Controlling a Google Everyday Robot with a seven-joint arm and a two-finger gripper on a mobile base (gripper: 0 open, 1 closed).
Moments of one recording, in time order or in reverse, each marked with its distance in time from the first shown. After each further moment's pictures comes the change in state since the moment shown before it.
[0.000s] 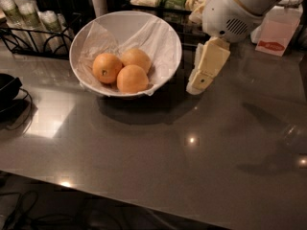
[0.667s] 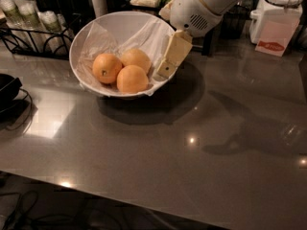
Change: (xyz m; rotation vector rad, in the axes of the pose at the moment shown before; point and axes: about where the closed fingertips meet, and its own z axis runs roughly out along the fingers) arm -0.057 -0.031 0.042 -0.033 -0.181 -0.004
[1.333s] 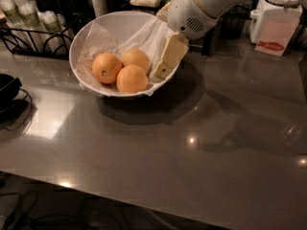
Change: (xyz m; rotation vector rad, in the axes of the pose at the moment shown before) arm -0.004 0.000 0.010 -0.010 -0.021 -0.004
